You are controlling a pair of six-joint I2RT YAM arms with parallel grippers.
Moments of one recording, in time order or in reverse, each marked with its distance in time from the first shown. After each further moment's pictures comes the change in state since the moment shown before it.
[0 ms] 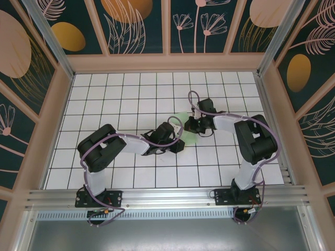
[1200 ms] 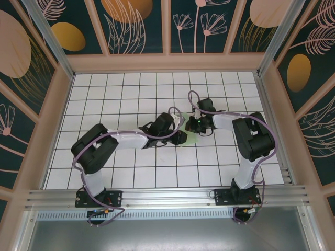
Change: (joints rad) left arm 0.045 -0.047 0.116 -0.098 0.081 0.015; right arm -0.010 0.039 0.018 -0.016 0.031 -0.008
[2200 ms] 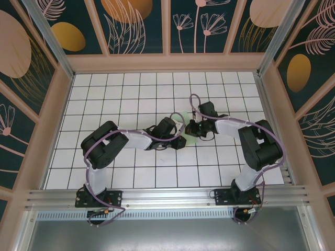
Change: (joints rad) left arm -0.009 0.100 -0.014 0.016 -0.013 0.023; right arm 0.037 -0.137 -0.116 -0.002 -0.050 0.048
